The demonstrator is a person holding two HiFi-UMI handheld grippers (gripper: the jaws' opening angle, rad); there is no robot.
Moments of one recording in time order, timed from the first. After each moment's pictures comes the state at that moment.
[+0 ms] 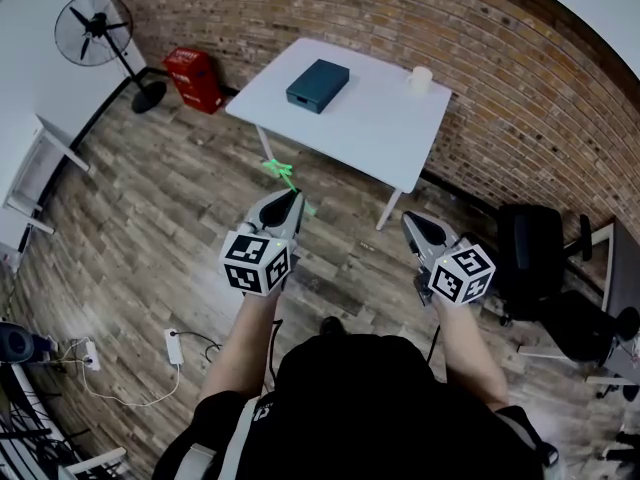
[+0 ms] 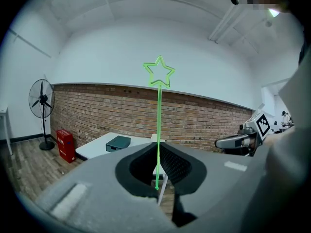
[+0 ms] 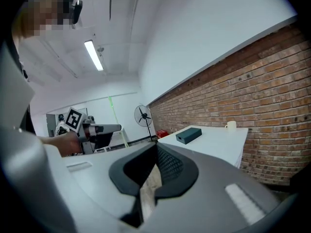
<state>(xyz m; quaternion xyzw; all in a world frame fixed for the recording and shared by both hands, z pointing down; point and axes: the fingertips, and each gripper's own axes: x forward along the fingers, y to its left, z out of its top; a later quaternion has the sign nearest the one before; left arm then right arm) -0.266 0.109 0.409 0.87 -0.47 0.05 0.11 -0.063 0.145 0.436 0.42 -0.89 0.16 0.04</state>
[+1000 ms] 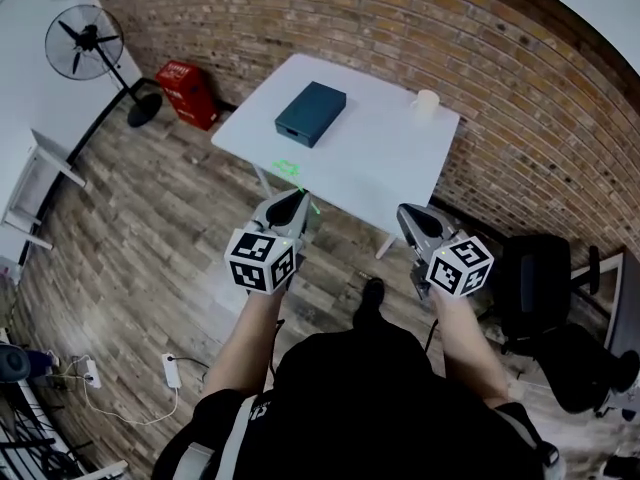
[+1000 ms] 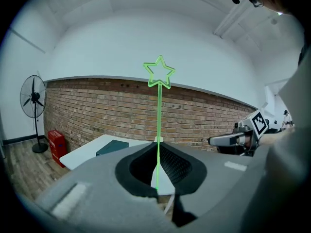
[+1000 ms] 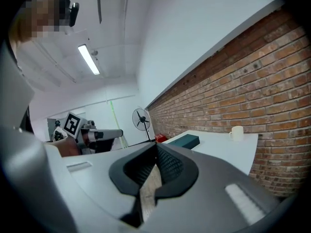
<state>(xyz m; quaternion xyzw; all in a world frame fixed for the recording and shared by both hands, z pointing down) -0.219 -0.064 0.426 0.88 -0.46 0.06 0.11 -0.040 -0.041 0.445 0.41 -0.90 0.17 0.02</state>
